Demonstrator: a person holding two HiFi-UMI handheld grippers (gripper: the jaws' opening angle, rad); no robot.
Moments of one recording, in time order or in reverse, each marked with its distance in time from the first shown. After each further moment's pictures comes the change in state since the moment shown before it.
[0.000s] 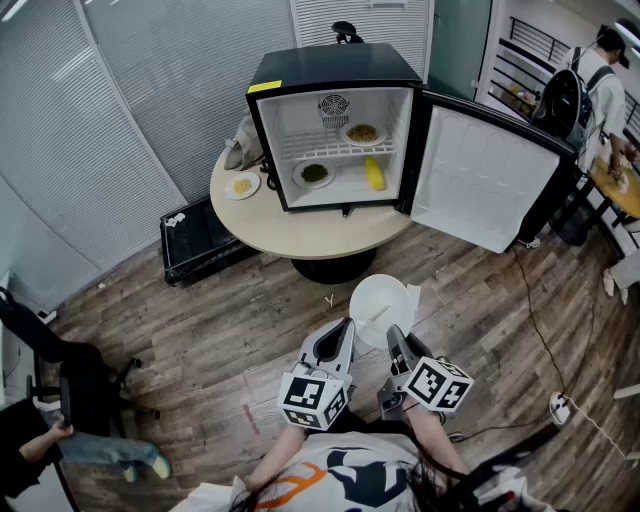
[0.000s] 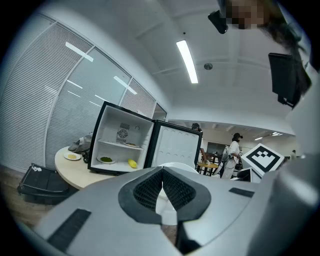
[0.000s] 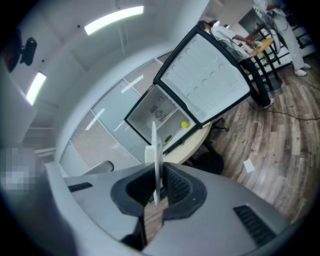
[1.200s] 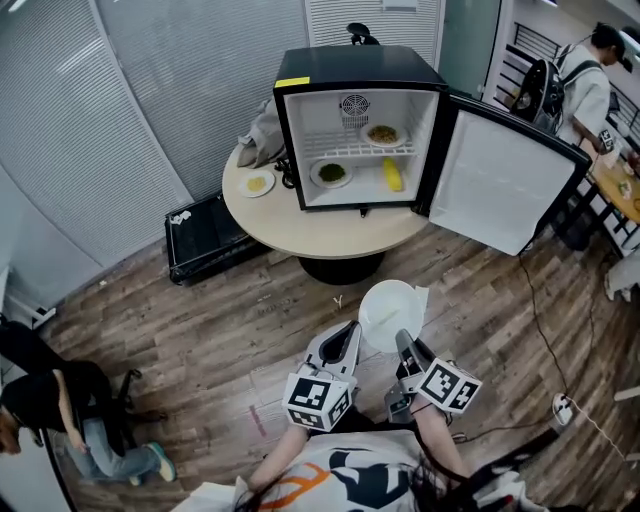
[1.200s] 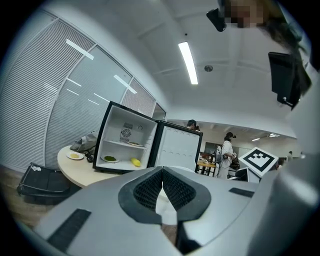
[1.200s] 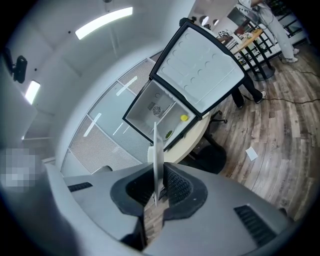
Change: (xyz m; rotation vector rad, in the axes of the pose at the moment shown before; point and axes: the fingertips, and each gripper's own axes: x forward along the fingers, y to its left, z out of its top) left arm -0.026 0.039 -0.002 -0.006 0.009 -0.033; right arm 0.015 0.018 -0.022 0.081 -0.027 -0.022
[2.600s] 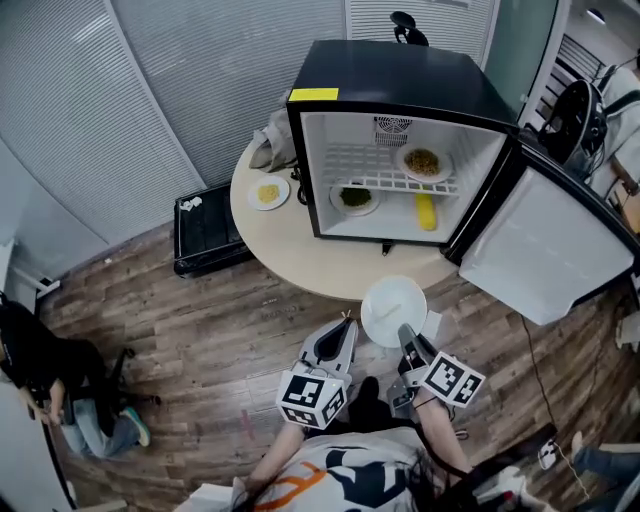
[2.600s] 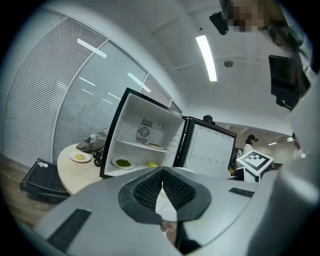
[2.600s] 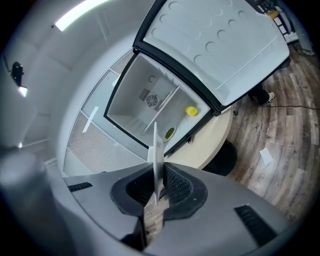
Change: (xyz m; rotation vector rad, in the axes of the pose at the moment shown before) left arm 0.128 0.121 0.019 -0.071 0.003 0.143; right arm 0.177 -0.018 0.077 0.016 0.146 0.035
